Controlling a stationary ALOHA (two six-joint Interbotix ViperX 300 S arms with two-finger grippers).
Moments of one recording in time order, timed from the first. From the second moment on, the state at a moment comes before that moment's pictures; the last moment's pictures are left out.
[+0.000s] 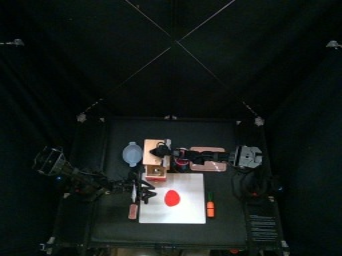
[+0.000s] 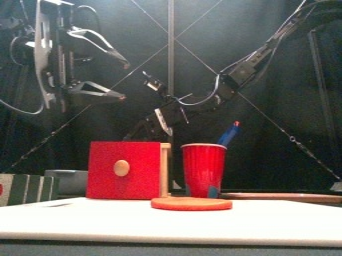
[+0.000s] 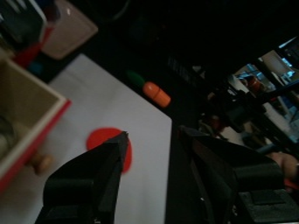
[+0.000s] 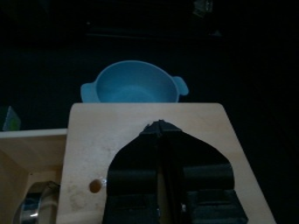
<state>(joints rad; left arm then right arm) -0.20 -0.28 1.08 -0.47 -0.75 -0.15 -0.28 0.32 0.31 -0.27 -0.34 0.01</state>
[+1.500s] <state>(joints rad) -0.06 -0.53 1.23 -0.18 -0.79 0.07 -0.13 0.20 0.37 -0.02 0.06 0.01</state>
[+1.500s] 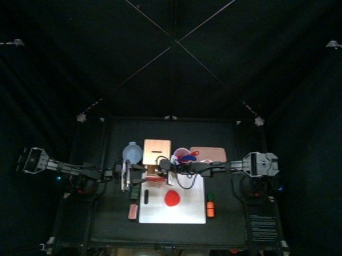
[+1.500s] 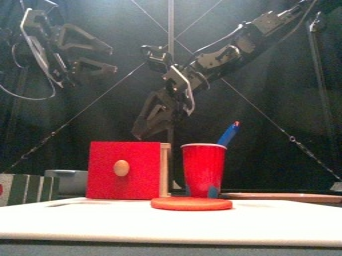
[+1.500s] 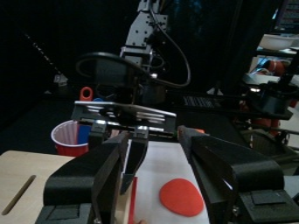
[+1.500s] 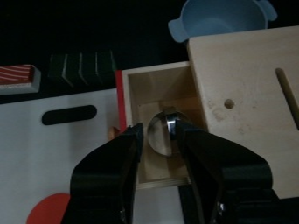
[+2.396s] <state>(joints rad) -0.06 -0.54 1.26 -0.19 -0.79 0.06 -0.15 0.28 0.31 -0.06 0.12 0.01</state>
